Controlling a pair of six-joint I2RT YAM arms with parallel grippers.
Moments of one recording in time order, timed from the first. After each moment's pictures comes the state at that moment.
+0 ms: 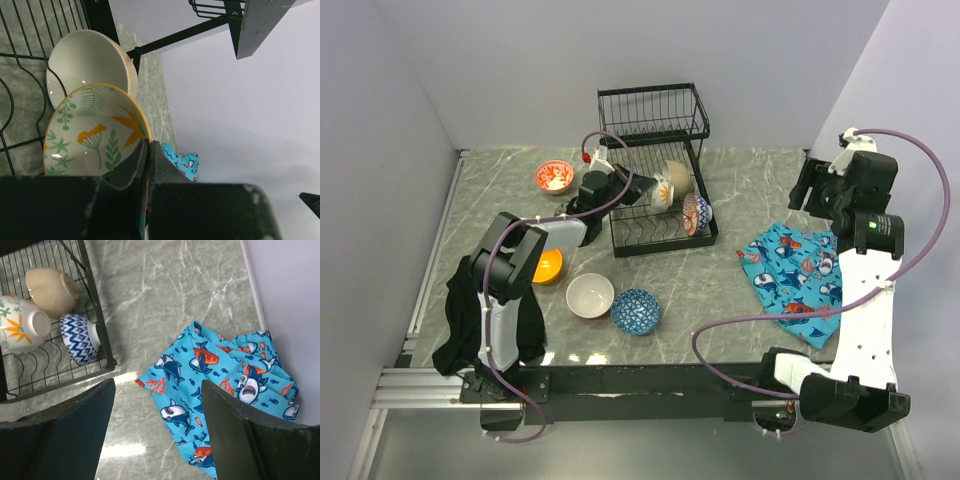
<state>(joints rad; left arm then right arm) -0.52 2.02 1.21 0.76 0.17 -1.13 -0.21 1.11 1.42 -0.85 -0.11 0.06</state>
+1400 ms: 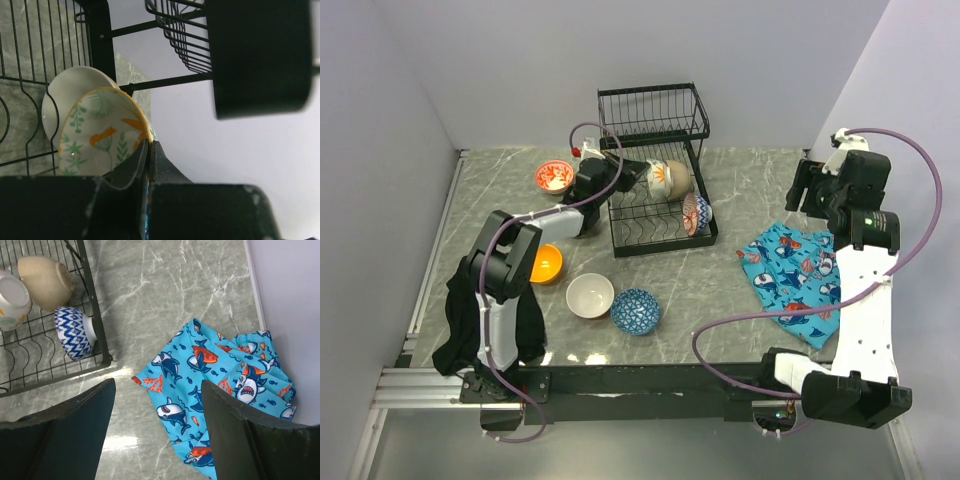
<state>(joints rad) -0.48 2.01 1.30 0.64 0.08 -1.28 -0.19 1.12 1.41 -0.85 -0.09 0.03</state>
